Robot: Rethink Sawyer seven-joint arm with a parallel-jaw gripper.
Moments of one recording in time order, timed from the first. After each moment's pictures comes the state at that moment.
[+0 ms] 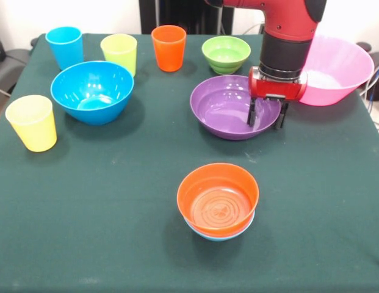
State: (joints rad) arm 0.04 -0.36 -0.07 1.66 0.04 0.11 1.84
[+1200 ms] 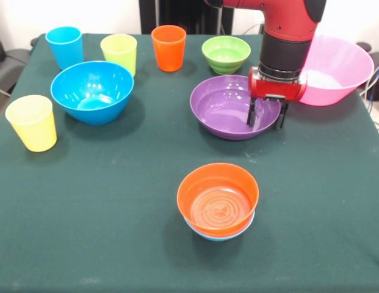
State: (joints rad) arm 0.04 -0.36 -0.07 1.66 0.04 0.11 1.84
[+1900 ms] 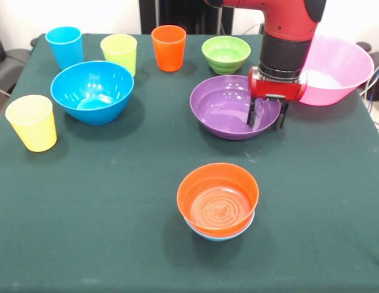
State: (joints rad) arm 0.04 -0.36 -0.07 1.66 0.04 0.11 1.84
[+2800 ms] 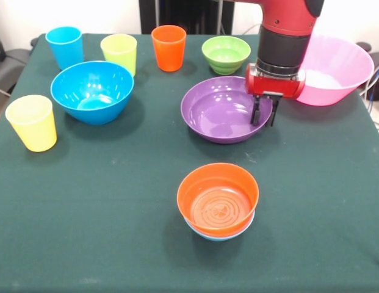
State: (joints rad) arm 0.04 -0.38 -0.09 1.66 0.04 0.11 1.84
